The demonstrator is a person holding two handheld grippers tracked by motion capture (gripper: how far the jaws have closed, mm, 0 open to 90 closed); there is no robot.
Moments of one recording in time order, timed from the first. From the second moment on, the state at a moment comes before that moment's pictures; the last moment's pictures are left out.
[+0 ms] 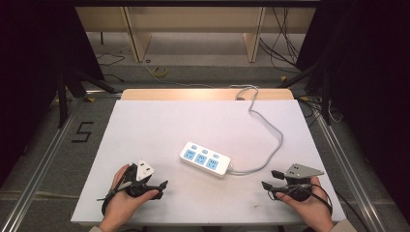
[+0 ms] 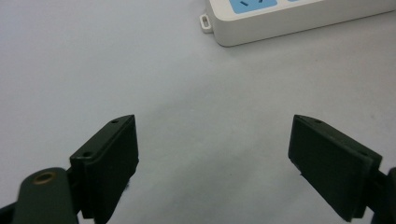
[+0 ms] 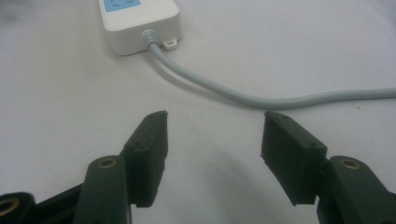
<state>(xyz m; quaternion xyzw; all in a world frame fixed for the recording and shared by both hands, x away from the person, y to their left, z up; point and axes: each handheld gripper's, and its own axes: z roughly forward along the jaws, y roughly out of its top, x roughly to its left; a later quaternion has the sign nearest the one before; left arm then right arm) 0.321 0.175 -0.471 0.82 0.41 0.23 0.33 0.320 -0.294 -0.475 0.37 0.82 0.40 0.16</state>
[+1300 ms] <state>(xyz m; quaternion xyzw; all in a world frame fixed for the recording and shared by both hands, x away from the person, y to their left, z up) 0.322 0.174 -0.473 0.82 0.41 0.23 0.33 0.318 -0.291 -0.465 0.37 0.84 0.37 0.16</state>
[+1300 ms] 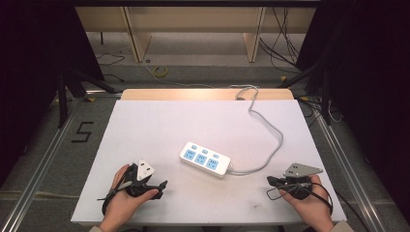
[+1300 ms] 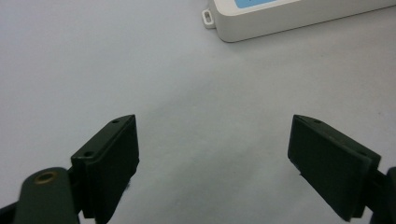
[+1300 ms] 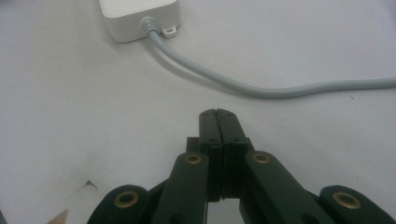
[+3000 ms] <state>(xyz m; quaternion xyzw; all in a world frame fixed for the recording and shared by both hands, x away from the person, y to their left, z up) 0.322 0.172 -0.474 0.82 0.40 0.23 0.32 0.328 -0.268 -0.453 0.35 0.85 0.37 0.15</state>
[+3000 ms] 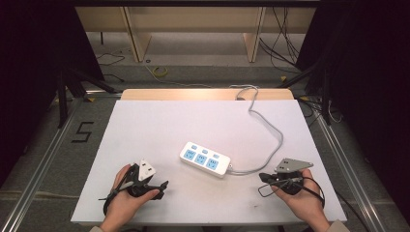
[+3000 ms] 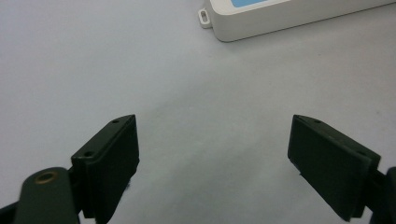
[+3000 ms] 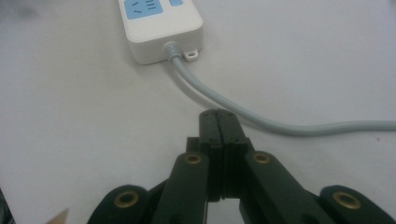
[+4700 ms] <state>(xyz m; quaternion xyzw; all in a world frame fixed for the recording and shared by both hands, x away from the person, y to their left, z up) 0.322 0.171 -0.474 0.83 0.40 0.23 0.32 0.339 -0.254 -0.445 0.33 0.86 0.36 0.14</state>
